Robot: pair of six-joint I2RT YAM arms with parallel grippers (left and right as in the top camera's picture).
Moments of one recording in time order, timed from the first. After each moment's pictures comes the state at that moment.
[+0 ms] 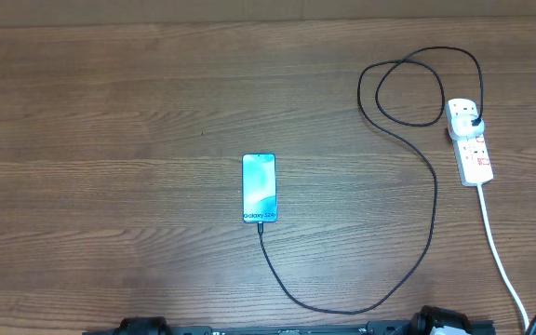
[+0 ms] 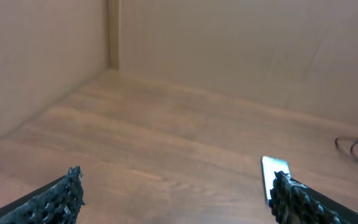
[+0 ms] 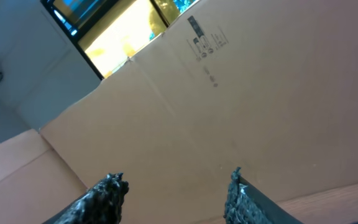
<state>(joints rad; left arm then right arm) 0.00 0.02 1.48 -1.63 -0.21 -0.21 -0.22 0.94 1.86 -0.77 -0.44 0.67</state>
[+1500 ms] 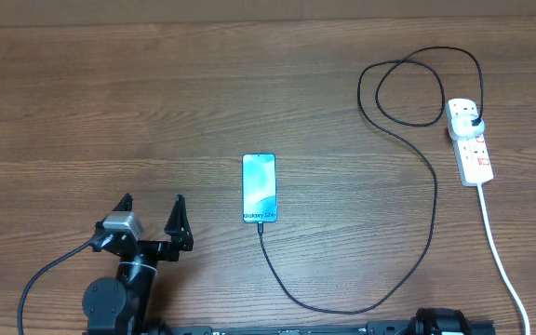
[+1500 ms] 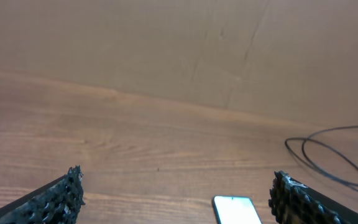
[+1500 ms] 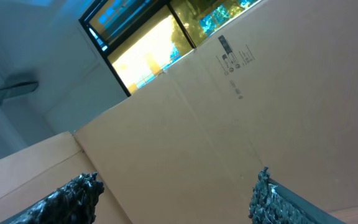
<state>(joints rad) 0.00 0.01 0.18 -0.23 0.13 -0.26 -0.05 0.78 1.86 -0.81 -0.30 0.67</state>
